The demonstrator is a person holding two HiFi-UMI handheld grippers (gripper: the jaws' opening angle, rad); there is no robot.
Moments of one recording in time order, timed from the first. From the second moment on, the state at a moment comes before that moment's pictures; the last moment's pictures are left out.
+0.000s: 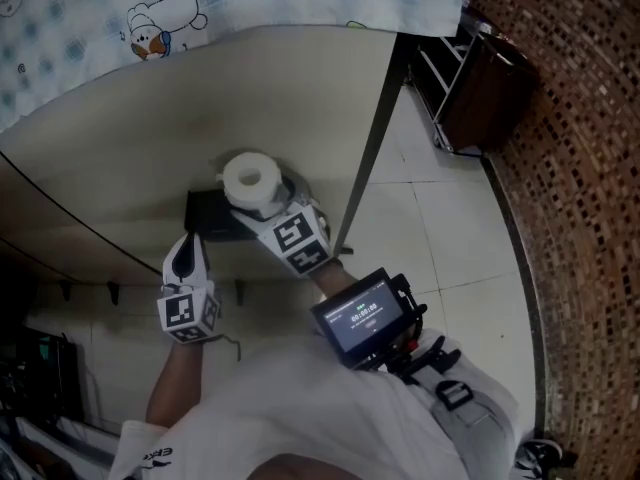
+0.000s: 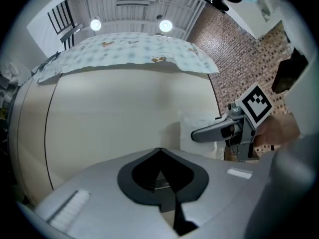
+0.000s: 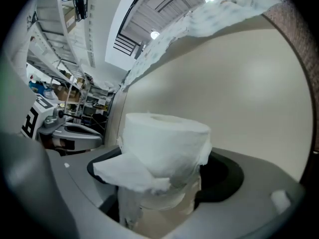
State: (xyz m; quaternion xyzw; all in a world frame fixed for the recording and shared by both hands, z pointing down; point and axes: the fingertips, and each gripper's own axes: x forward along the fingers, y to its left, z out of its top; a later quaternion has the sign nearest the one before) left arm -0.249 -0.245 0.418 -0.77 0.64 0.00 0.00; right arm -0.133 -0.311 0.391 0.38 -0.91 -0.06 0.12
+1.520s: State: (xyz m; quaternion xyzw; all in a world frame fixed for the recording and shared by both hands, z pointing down) left arm -0.197 -0.236 0.418 -0.80 0.60 -0.02 0.00; right arm 0.018 -0.294 0.472 0.41 -0.78 0.36 -0.30
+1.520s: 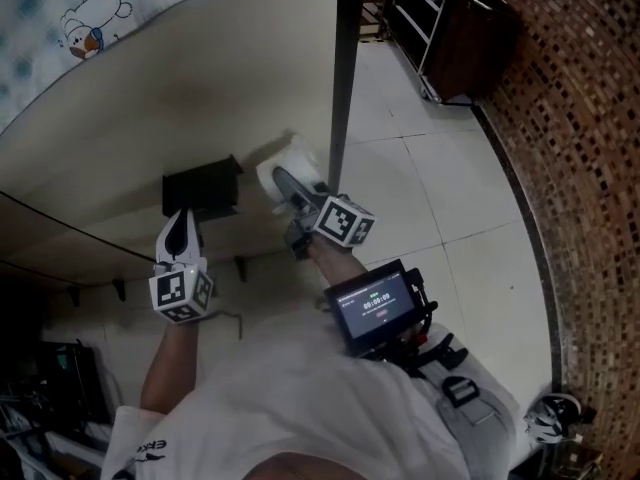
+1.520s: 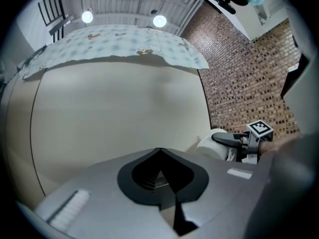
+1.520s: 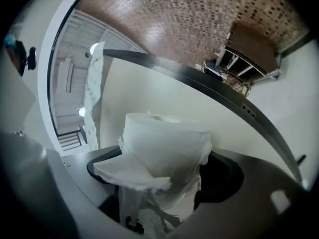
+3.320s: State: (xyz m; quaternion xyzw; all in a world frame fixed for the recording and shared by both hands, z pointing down) left arm -0.233 -0.286 0.611 -0.84 0.45 -0.27 -0.12; right arm -0.019 -0.320 0.555 0.36 -0.66 0.54 -0.39
